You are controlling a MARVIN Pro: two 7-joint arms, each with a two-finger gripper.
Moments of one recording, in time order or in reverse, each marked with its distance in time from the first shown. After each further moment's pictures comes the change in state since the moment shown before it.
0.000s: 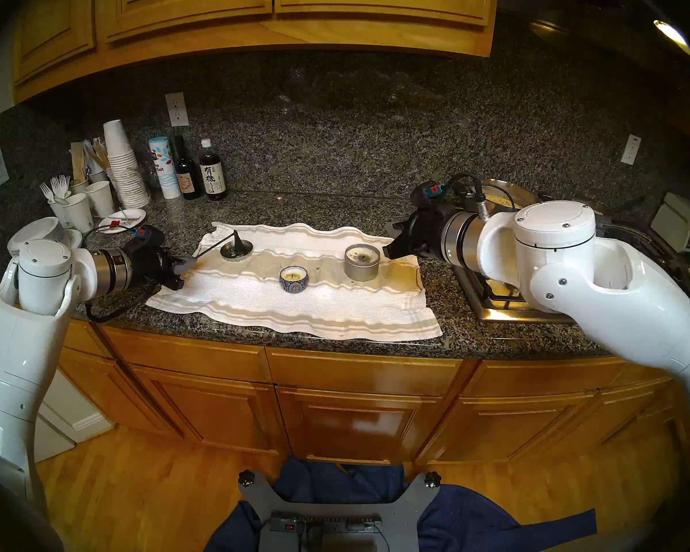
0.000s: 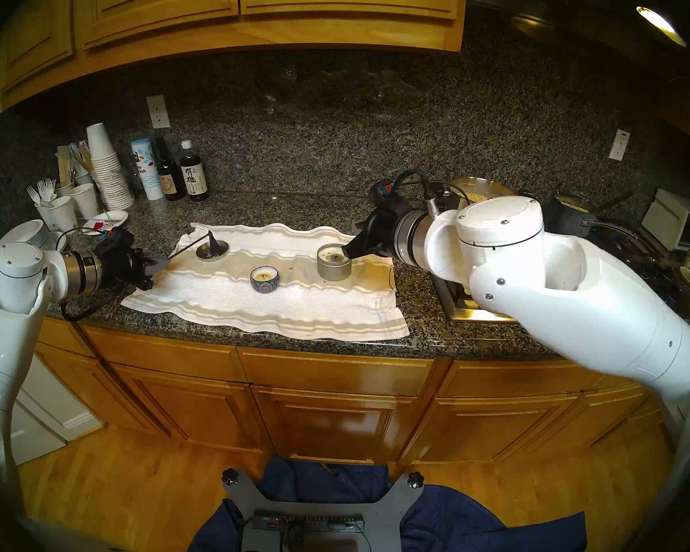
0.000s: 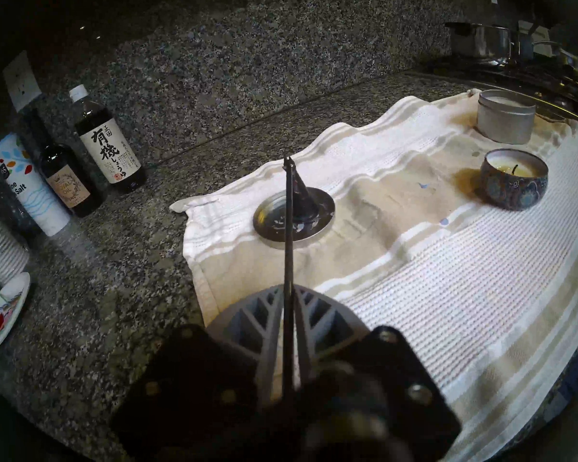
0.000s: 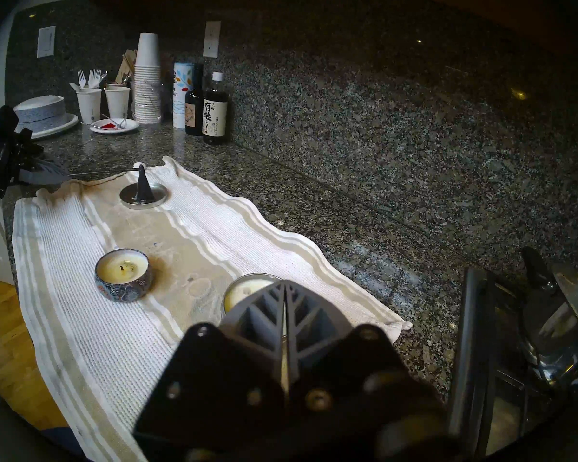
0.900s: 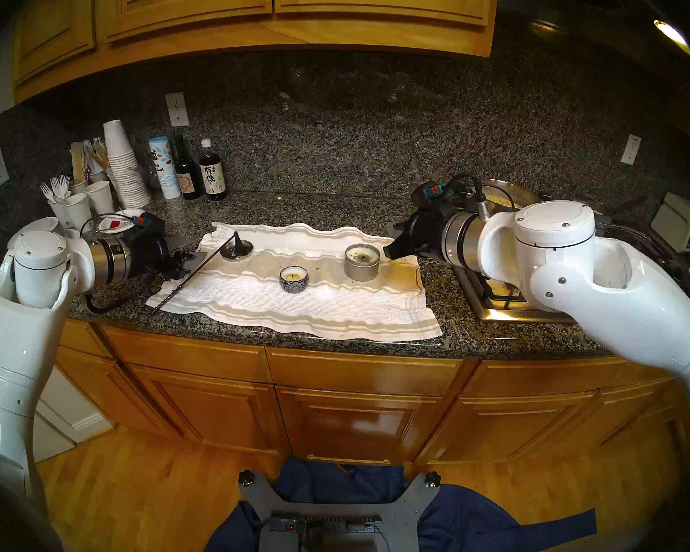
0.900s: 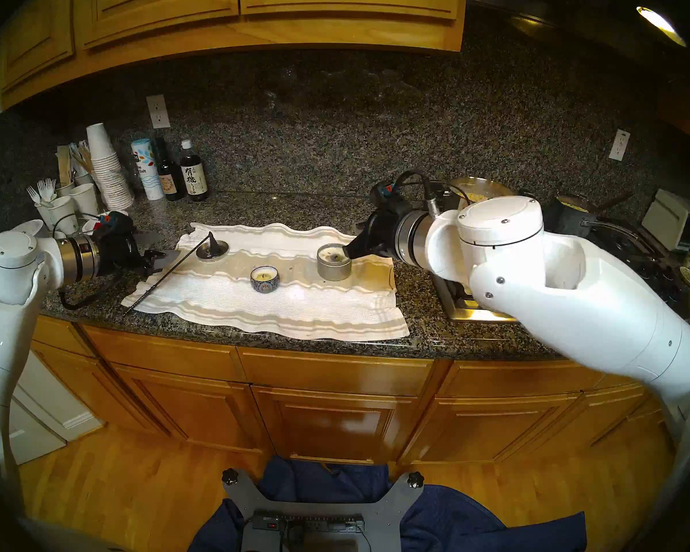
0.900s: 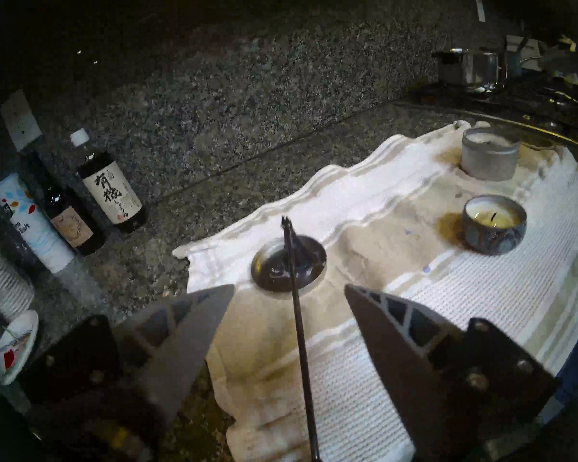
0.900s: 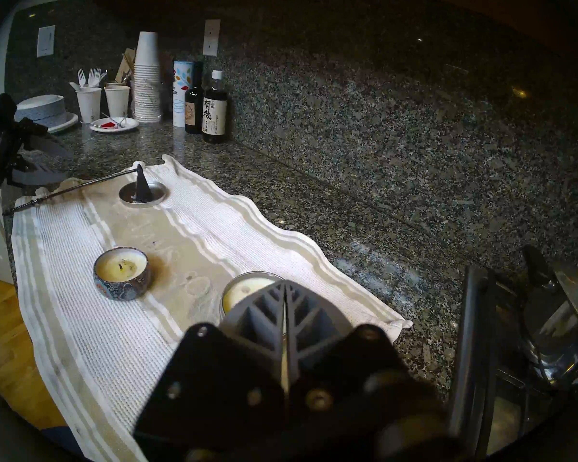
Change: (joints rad) left arm -0.042 0.001 -0.031 -0.070 -0.055 -0.007 -0.022; right arm 0.000 0.000 -0.001 0.009 -0.001 0.000 0.011
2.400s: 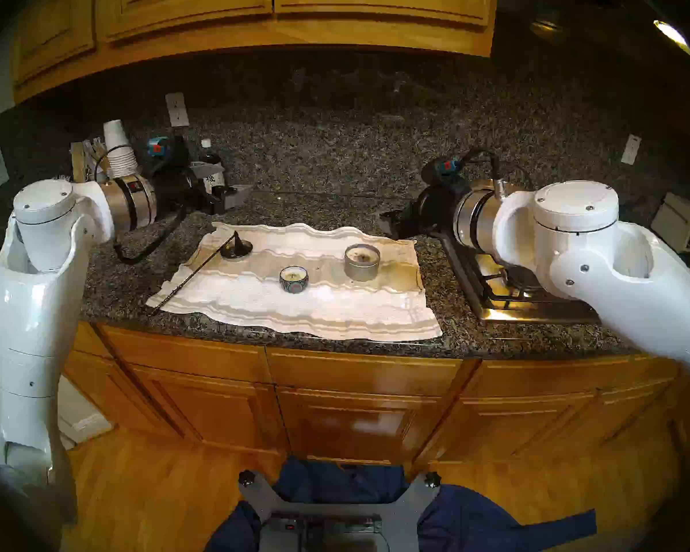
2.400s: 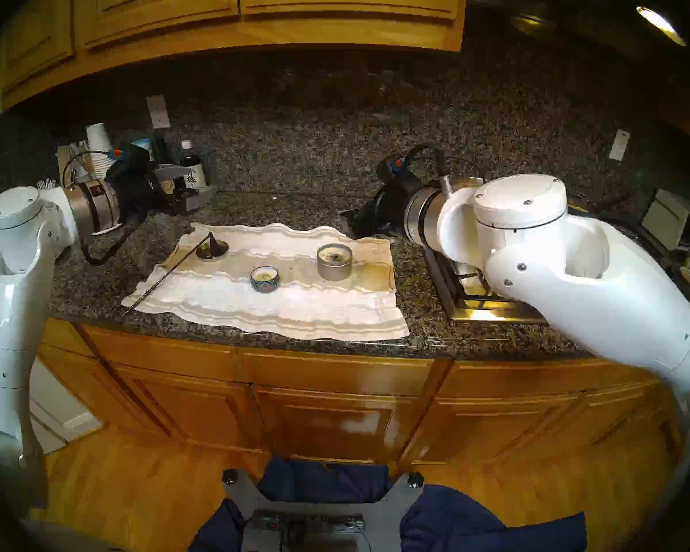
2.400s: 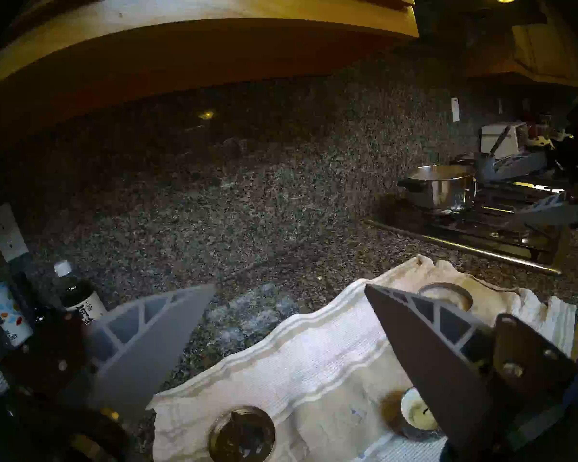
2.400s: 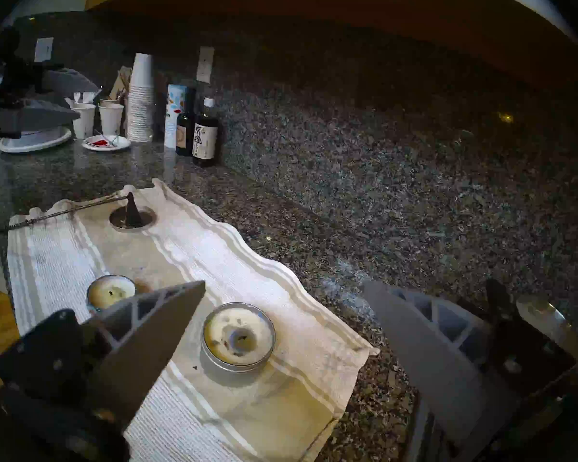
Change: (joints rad) left arm -0.188 -0.133 0.076 -0.135 -0.118 0.115 0.122; right arm 0.043 0.033 0.042 -0.046 0.008 0.008 -0.019
